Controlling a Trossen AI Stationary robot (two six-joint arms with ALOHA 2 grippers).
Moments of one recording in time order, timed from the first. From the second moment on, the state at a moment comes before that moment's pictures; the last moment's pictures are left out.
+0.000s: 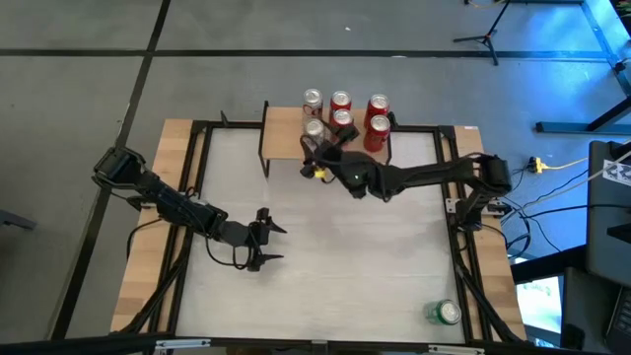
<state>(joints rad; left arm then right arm) -0.40 1.39 0.37 0.50 -0.33 -0.15 -0.03 1.76 1.28 0.48 0.85 -0.43</state>
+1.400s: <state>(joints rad) -0.40 1.39 0.37 0.51 -0.33 -0.15 -0.06 1.83 1.28 0.07 0.70 -0.28</state>
